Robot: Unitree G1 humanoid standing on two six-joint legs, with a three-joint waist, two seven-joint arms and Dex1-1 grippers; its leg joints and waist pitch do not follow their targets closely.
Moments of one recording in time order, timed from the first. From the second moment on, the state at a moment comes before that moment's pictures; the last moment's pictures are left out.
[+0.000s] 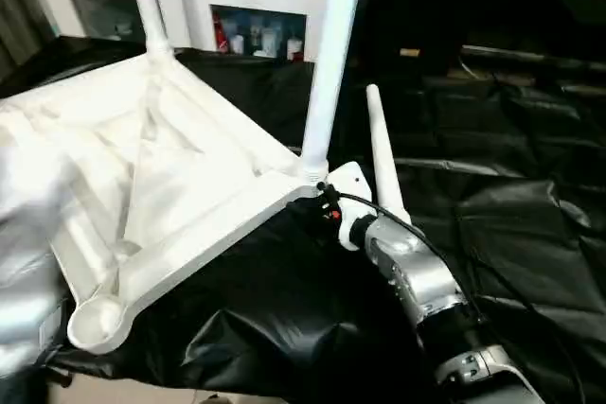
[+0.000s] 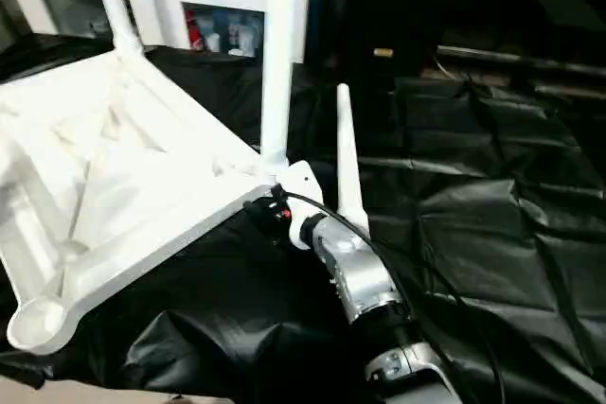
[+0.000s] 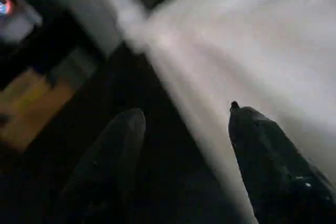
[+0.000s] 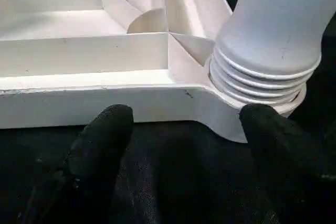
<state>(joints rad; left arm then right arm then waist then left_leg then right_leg) -0.11 0.42 0.43 -0.12 0.20 0.59 -0.08 -0.49 0.01 0.16 0.49 -0.01 0.25 0.48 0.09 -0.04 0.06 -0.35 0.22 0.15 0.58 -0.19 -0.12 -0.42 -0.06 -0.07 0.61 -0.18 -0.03</state>
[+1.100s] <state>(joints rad) -0.06 0.39 0.04 -0.20 0.10 0.75 -0.39 -0.59 -0.04 0.12 0.60 0.01 0.28 0.47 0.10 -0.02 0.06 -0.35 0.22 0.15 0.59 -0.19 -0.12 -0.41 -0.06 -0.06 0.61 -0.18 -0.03</state>
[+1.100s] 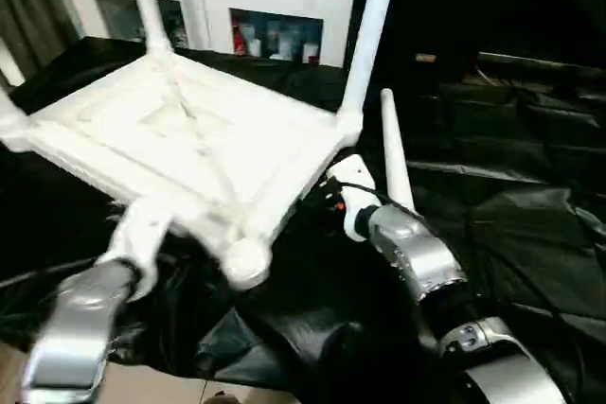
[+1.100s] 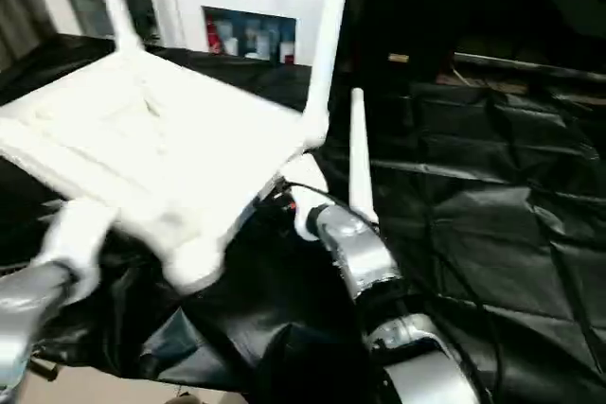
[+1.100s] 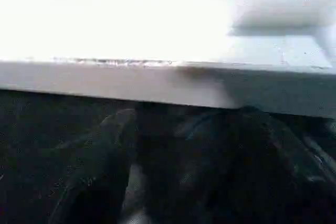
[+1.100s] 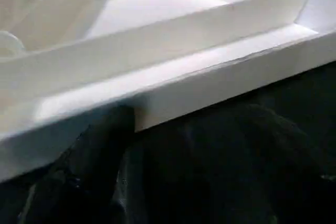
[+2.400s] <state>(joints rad) -0.16 0.54 -0.02 -0.54 -0.28 0.79 -0.76 -0.99 -0.22 -0.19 0.98 0.13 0.79 0.25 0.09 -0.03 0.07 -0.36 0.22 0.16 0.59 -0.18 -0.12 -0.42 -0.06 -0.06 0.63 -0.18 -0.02</state>
